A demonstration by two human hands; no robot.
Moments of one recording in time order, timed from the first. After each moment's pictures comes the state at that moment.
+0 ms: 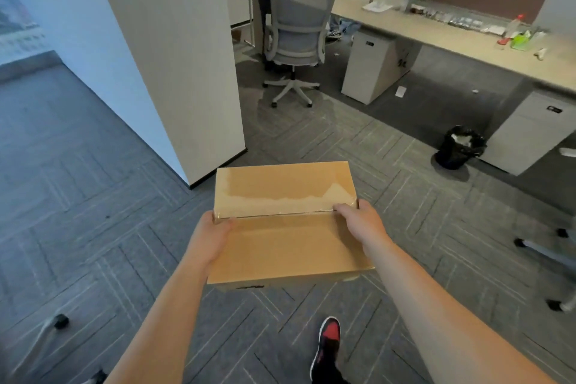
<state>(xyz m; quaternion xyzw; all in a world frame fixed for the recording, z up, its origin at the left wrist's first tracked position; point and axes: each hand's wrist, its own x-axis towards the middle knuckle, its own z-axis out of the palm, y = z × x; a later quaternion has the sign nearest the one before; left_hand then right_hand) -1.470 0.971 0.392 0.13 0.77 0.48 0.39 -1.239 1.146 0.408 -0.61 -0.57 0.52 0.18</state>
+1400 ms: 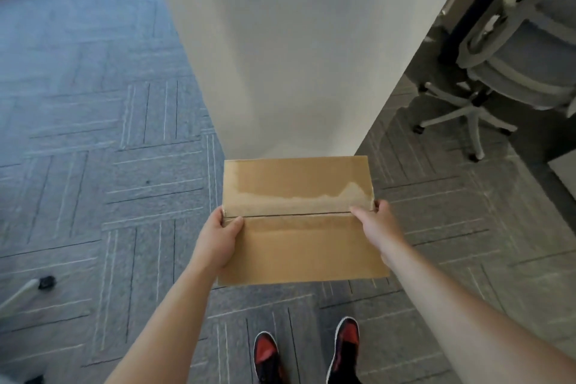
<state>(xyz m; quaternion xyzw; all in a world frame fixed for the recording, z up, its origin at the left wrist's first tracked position) -1.980 1.406 0.176 -0.12 0.82 0.50 0.25 -1.894 1.682 0.191 -0.47 -0.71 0.52 -0.05</state>
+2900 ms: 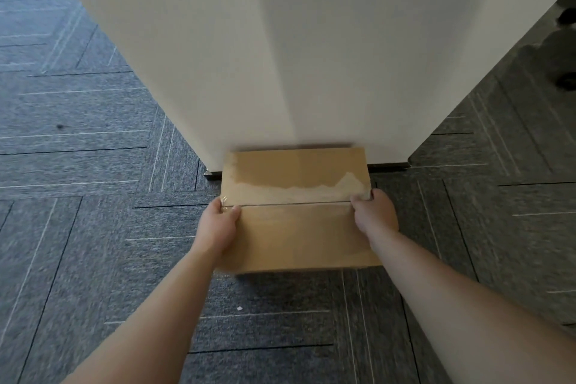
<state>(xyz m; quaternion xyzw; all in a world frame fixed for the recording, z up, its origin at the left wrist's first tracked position) -2.131 1.515 -0.432 -0.23 0.82 0.47 0.22 -2.096 1.776 -0.441 -0.47 -0.75 0.45 -0.09</state>
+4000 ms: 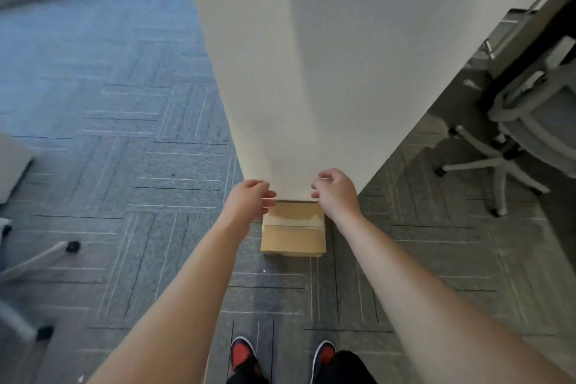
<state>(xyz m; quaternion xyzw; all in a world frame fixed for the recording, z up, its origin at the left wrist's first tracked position) -2.038 1.504 0.254 -0.22 0.71 0.62 0.25 -2.015 1.679 0.260 -0.29 -0.80 0.52 -0.08</state>
